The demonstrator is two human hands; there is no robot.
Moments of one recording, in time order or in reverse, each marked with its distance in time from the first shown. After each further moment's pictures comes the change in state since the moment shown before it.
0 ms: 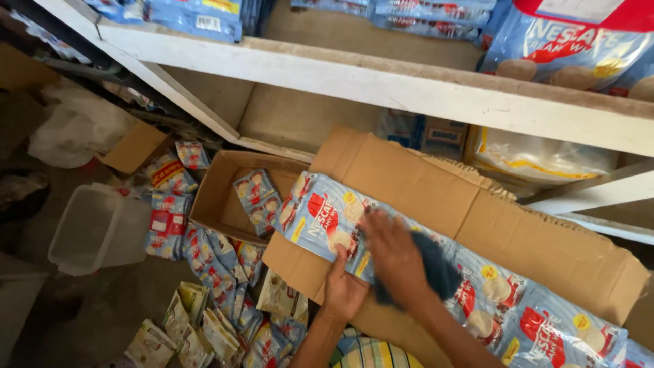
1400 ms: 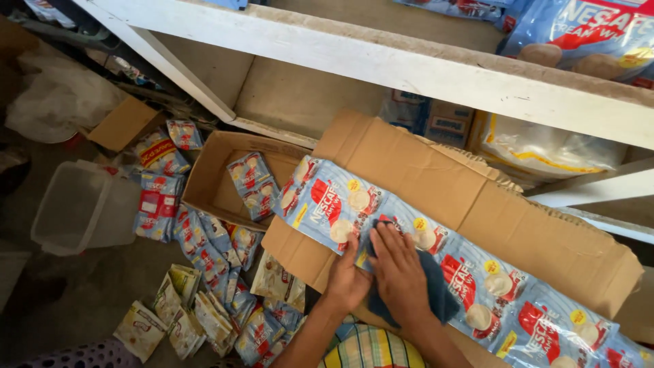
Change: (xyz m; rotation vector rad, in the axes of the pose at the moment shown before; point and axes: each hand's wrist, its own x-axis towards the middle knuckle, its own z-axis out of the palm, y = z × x) left_hand -0.002 -0.005 -0.003 0.015 0.133 -0.164; right_hand -0.048 -0.020 -0.004 0.130 0.048 0.132
